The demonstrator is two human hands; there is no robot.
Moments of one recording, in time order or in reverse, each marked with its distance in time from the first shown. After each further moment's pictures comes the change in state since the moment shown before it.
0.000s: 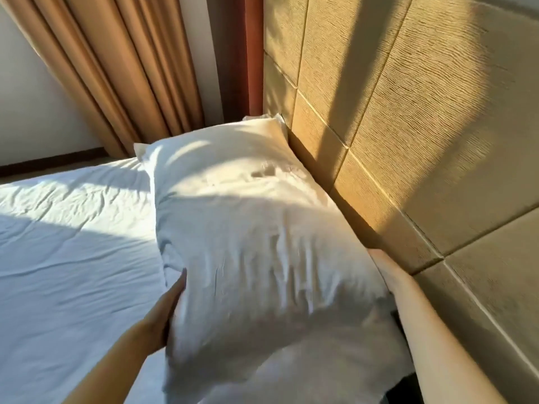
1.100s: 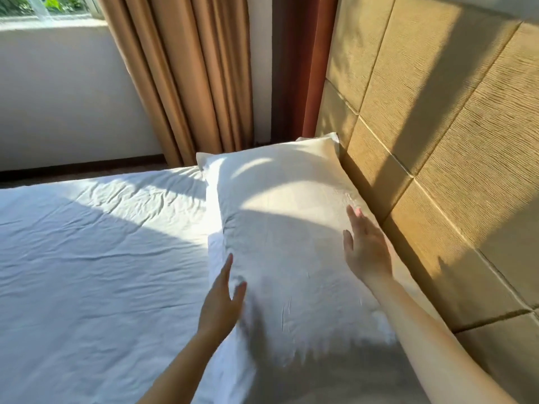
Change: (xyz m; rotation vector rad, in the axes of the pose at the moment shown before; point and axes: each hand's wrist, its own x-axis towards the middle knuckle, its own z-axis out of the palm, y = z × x) left_hand 0.026 -0.011 -0.018 0.732 0.513 0.611; right_hand -0.002 -0.096 0.120 -0.803 0.380 -0.654
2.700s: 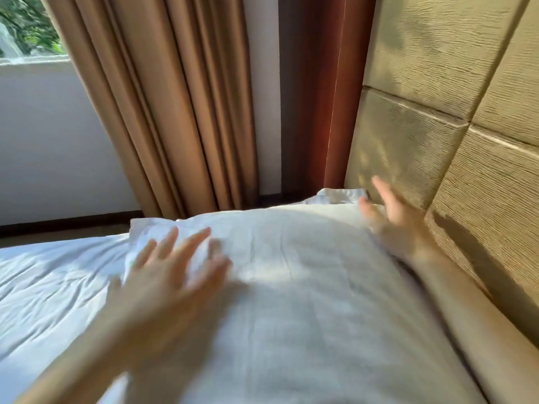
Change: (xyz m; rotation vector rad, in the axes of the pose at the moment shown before) left_hand 0.343 0.070 0.024 0.355 0.079 0.164; right_hand 0.417 0.016 0.119 0.435 0.196 -0.108
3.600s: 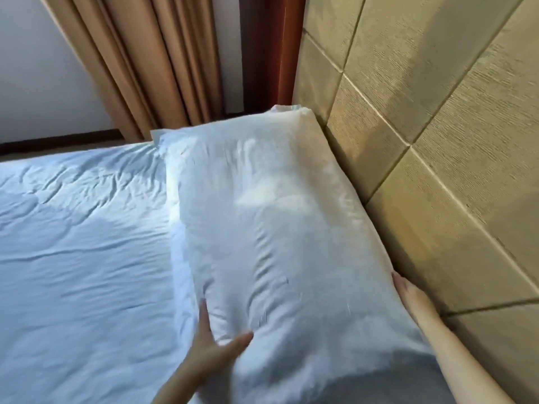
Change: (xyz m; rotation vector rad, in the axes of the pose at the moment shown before) left_hand -0.377 -0.033 0.022 -0.572 -0.596 -0.474; right_hand -0.435 0.044 -0.179 -0.112 -0.303 0.824
